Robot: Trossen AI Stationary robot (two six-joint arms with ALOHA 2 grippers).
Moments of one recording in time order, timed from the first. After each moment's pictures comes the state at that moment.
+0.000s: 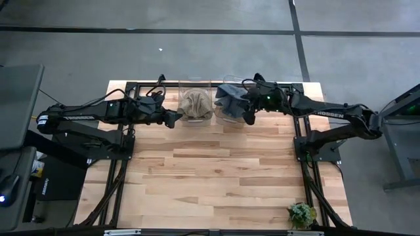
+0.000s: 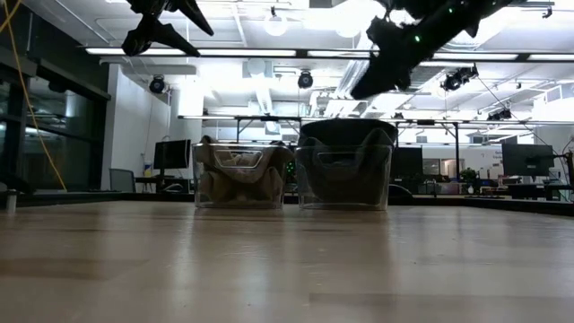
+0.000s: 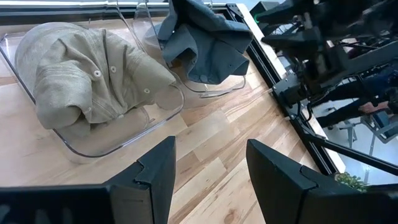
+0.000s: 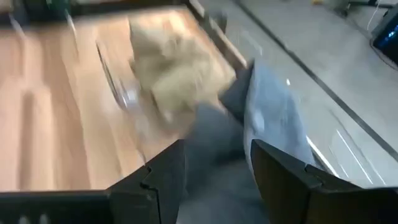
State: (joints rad) left arm 0.06 0.95 0.99 -0.58 -0.30 -0.94; right arm -0.38 1.20 0.86 -0.20 0.08 -0.04
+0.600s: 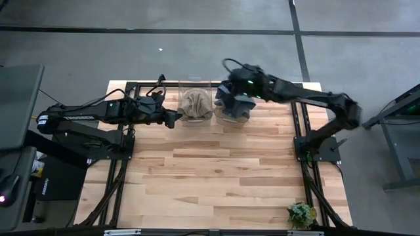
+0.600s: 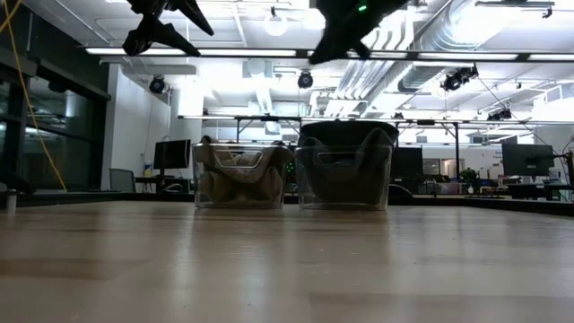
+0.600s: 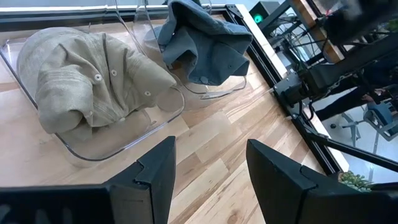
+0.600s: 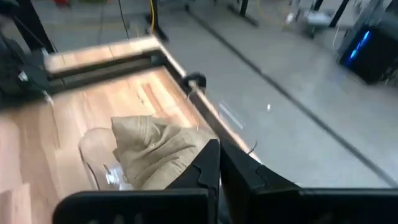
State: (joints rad) left arm 0.06 0.95 0.99 -0.58 -0.30 -0.92; right arm -0.36 1.48 1.32 -0.28 0.20 0.03
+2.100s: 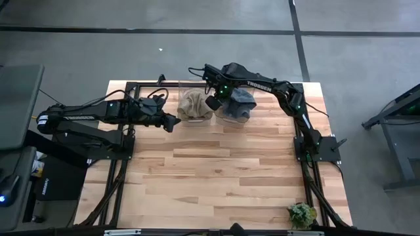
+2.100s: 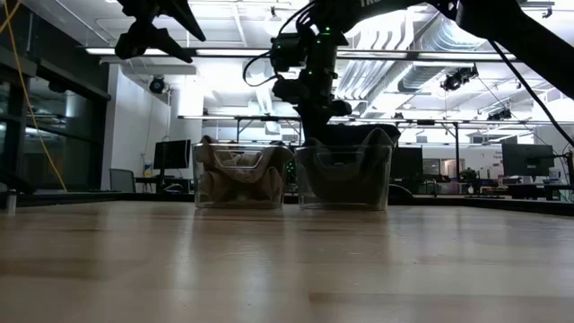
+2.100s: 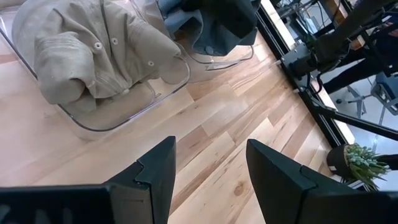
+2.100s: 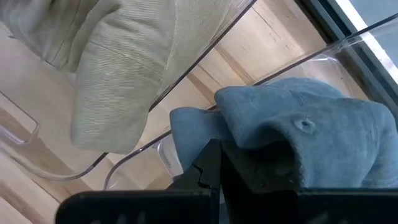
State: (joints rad) left arm 0.06 0.95 0.99 -0.65 -0.22 -0.92; right arm -0.44 2.21 2.16 -1.29 0.05 0.31
